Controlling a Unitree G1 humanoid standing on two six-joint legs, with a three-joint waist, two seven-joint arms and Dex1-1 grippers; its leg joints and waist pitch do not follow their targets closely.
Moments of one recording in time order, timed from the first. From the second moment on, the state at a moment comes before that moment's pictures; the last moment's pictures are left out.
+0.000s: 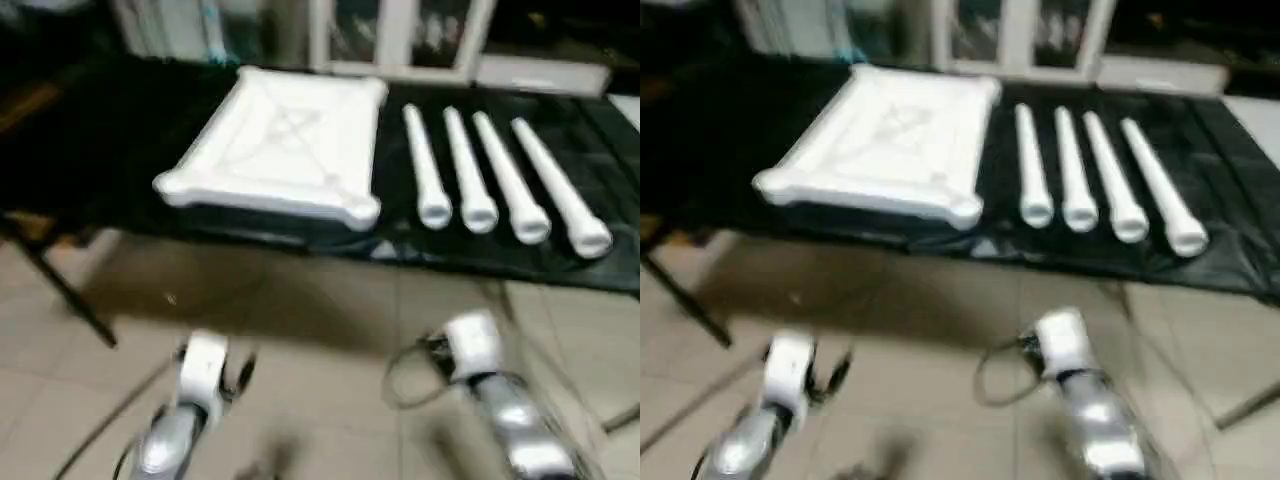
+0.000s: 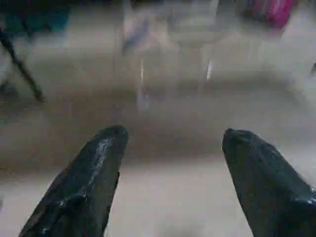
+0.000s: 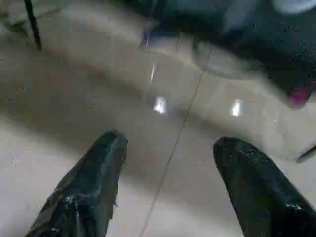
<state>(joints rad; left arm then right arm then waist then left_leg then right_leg) 0.12 0.15 -0.02 0.29 -0.01 -0.17 -0.32 -0.01 -0.21 -0.02 0.37 0.00 -0.06 0.20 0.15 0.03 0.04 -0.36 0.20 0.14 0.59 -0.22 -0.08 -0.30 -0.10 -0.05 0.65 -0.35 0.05</state>
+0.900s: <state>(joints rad) 0.03 0.12 0.09 -0.42 -0.05 0.37 -0.09 -0.22 -0.13 -0.07 -0.29 0.20 0.46 0.07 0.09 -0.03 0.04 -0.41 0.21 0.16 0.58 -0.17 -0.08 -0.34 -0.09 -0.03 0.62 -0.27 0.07</state>
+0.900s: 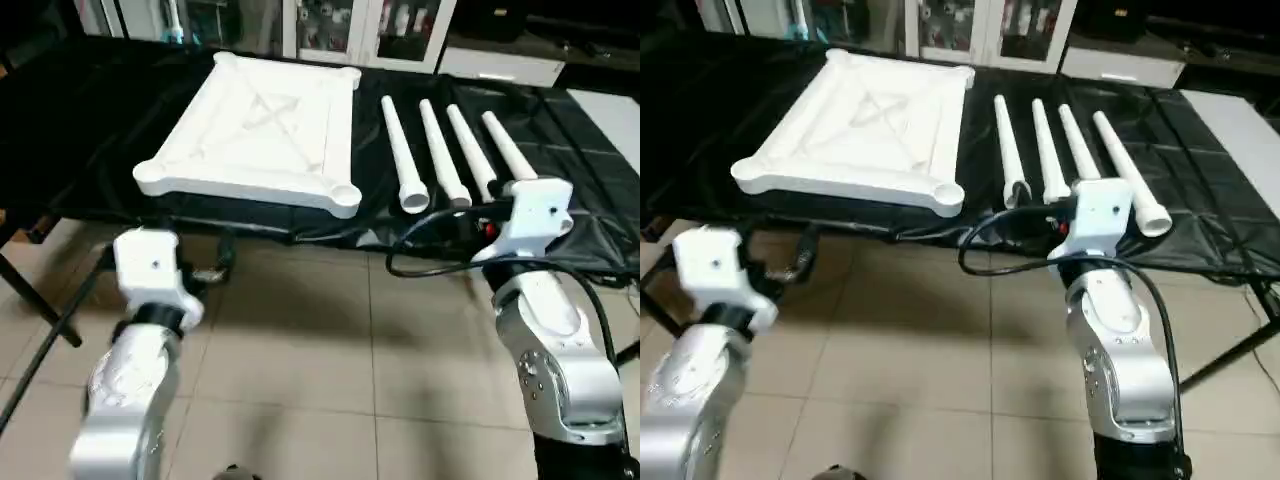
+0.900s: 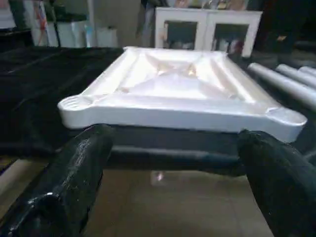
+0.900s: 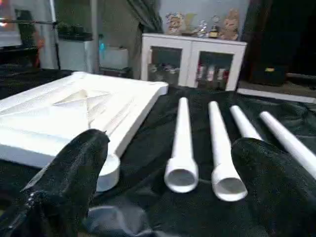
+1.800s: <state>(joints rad) -0.13 0.12 0.05 -0.36 -0.01 0.48 -0.06 -0.27 -0.14 -0.07 -0.23 0.15 0.50 0.03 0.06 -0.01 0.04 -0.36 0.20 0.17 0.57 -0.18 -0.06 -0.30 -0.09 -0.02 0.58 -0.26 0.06</state>
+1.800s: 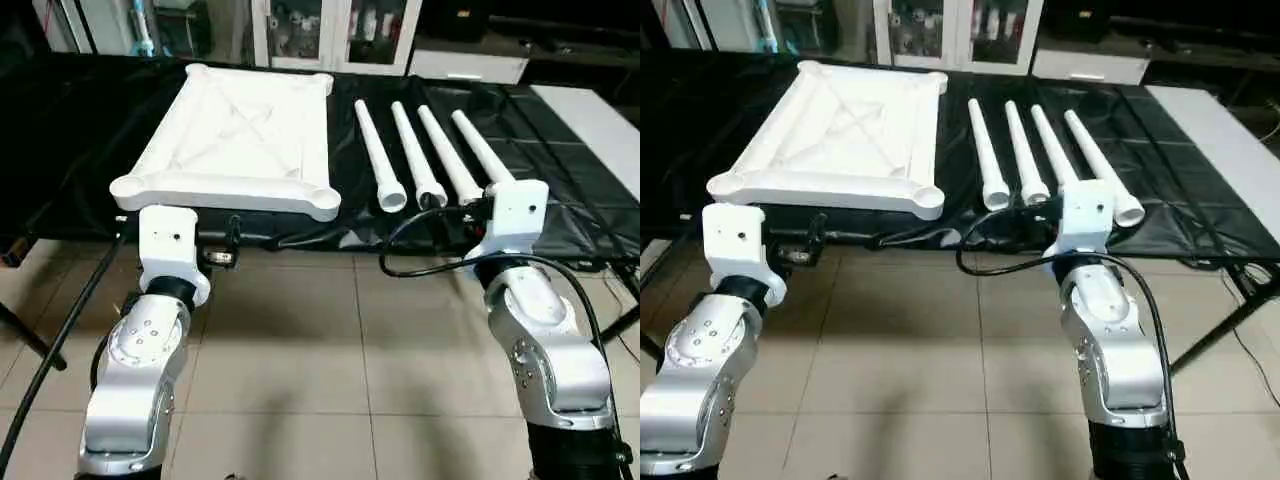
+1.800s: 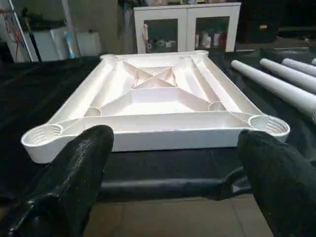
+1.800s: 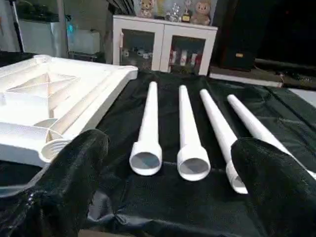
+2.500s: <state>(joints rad) -0.16 0.10 0.03 -0.35 0.00 0.53 -0.04 -0.25 -0.14 -0.06 -0.24 0.15 0.53 0.05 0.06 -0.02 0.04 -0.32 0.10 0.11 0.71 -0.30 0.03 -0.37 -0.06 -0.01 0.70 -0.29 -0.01</state>
